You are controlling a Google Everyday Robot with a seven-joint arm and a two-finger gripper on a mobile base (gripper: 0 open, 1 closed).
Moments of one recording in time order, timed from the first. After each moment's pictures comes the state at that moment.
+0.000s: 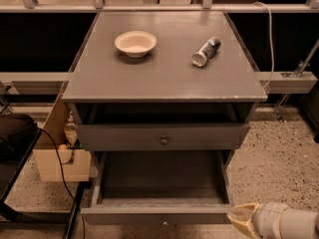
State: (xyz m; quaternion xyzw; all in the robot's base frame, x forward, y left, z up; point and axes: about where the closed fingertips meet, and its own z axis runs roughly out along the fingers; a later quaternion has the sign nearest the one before) arm 0.343 -0.210 0.608 -0.38 0.86 0.15 0.31
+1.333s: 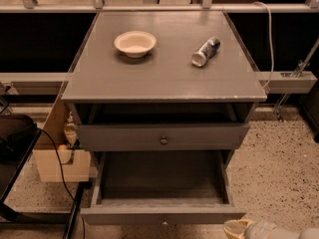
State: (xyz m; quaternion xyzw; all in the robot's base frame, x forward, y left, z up) arm 0.341 -0.223 0.496 -0.31 0.88 0.18 0.32
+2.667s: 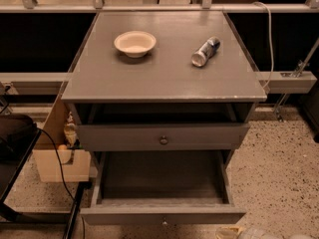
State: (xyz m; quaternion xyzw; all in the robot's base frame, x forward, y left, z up) arm 0.340 -0.214 0.424 -0.33 0.86 0.21 0.33
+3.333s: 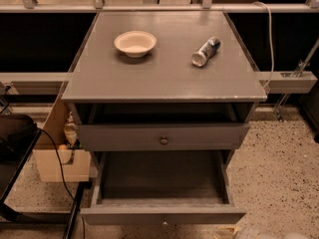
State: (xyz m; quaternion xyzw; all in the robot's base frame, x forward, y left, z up) arm 0.346 -0.208 0.397 -0.36 0.84 0.23 0.34
